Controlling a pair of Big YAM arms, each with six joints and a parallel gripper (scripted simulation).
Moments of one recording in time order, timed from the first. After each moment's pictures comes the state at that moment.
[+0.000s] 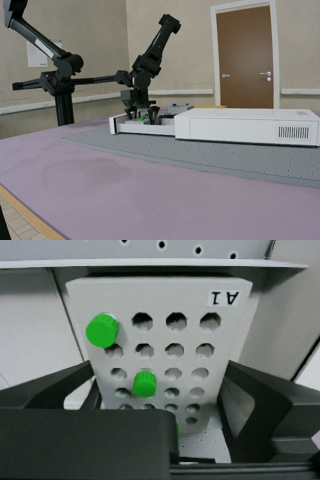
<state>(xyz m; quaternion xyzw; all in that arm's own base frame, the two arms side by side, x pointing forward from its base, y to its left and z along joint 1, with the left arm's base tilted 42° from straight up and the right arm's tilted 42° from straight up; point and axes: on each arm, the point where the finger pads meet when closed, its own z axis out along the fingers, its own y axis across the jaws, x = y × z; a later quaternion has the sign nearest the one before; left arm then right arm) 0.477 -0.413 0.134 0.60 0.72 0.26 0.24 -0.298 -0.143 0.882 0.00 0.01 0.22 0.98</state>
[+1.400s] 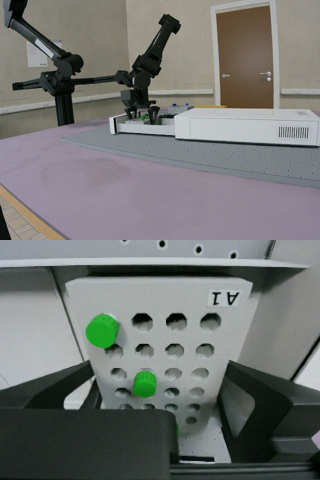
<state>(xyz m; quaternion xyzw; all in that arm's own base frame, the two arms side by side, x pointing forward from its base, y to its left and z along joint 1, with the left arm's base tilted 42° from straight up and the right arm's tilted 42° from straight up) 0.477 -0.413 0.134 0.60 0.72 0.26 0.24 -0.298 -0.143 0.882 0.00 0.01 0.22 0.98</state>
